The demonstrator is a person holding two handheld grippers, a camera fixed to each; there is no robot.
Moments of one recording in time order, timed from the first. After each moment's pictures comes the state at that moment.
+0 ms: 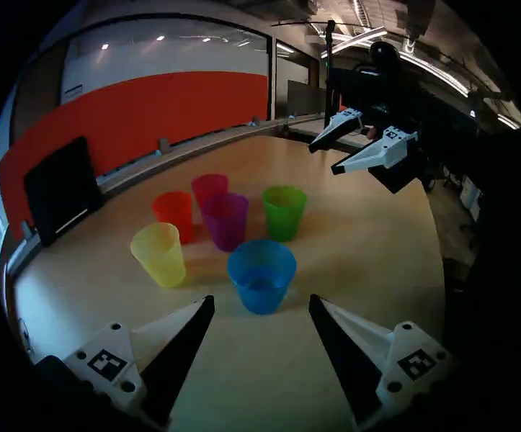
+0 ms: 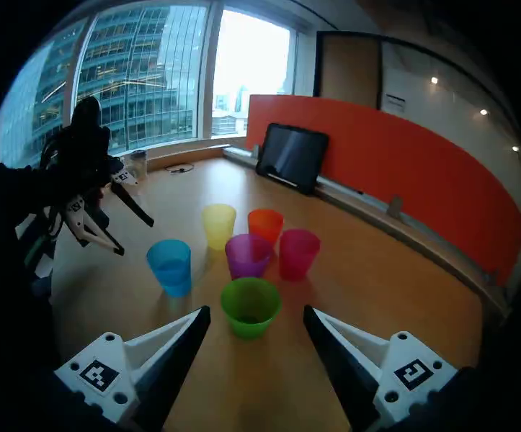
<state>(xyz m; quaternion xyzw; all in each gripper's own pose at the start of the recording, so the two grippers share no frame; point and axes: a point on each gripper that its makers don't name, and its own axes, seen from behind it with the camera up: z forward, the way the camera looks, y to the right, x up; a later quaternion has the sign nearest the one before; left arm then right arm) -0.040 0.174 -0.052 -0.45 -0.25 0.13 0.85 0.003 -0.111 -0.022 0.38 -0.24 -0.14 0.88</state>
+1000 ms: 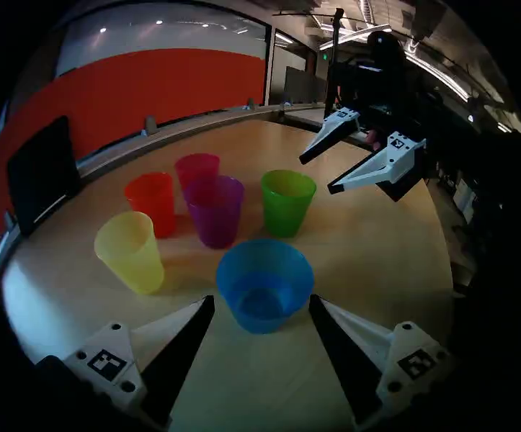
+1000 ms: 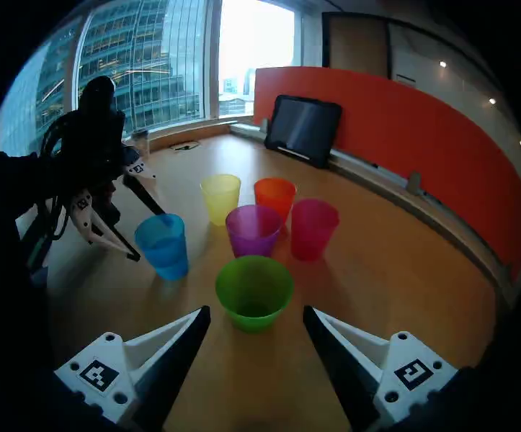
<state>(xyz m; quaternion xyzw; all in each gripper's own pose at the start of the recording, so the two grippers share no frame) -0.081 0.212 -0.023 -0.46 -0.29 0.12 0.83 -0.051 -0.125 -0.010 0.40 -0.29 -0.15 0.86</state>
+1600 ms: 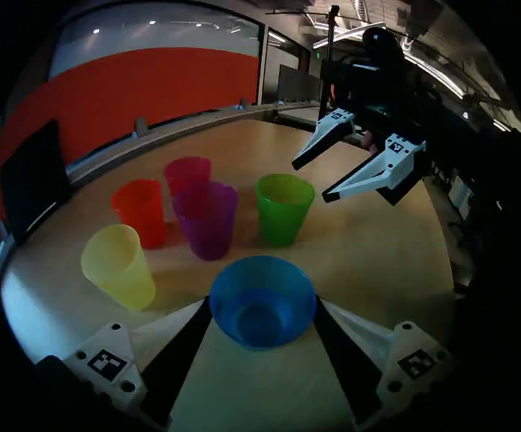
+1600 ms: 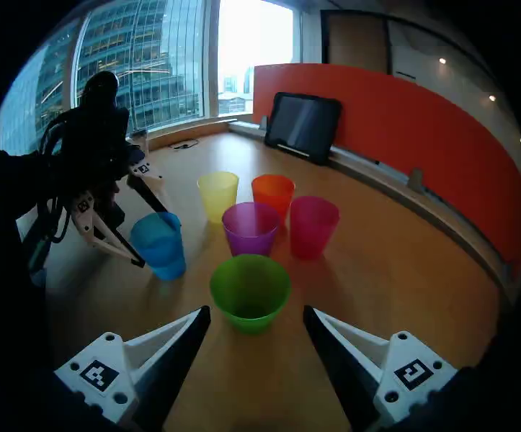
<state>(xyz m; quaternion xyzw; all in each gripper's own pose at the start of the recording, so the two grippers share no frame) -0.084 0.232 -0.015 -0.48 -0.29 0.12 0.82 -0.056 -0.125 -0.005 0.40 -0.29 -0.14 0.86</state>
